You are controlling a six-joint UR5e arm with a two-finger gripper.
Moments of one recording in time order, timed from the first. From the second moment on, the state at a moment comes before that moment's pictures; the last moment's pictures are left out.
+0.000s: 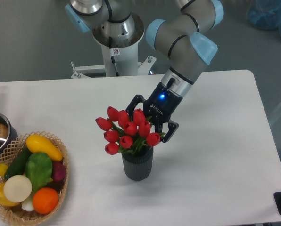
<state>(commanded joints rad) 2.68 -1.79 -1.85 -0.89 0.68 1.37</state>
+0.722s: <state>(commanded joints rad) 2.70 -1.77 -1.86 -0.89 0.68 1.37</state>
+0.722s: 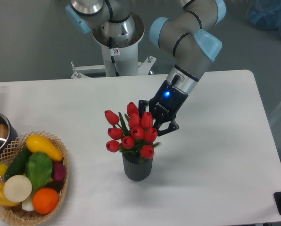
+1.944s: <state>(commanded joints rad) 2.71 -1.62 -1.77 -0.90 0.56 1.10</state>
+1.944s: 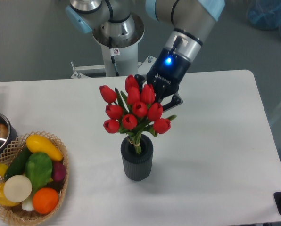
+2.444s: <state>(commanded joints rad) 2.71 -1.60 -1.75 -0.91 0.55 1.00</state>
